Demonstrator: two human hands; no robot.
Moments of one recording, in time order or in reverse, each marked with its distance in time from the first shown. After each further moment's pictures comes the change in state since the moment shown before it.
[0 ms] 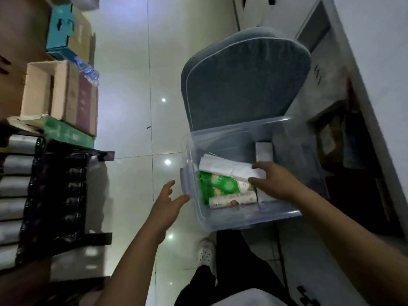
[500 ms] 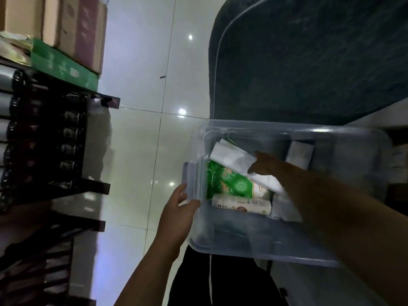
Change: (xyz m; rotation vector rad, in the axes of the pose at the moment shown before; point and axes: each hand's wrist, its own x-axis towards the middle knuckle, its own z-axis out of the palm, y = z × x) left_hand 0.082 -0.004 0.052 -0.279 0.160 -0.290; right_hand 0.292 0.043 0.110 -0.150 -0.493 0.235
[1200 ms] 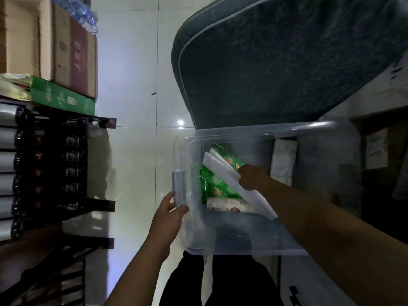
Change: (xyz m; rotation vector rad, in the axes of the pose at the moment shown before) left_hand -0.008 0.012 0.007 0.024 0.023 -0.055; right_hand -0.045 0.015 0.024 -0.137 0.055 -0.165
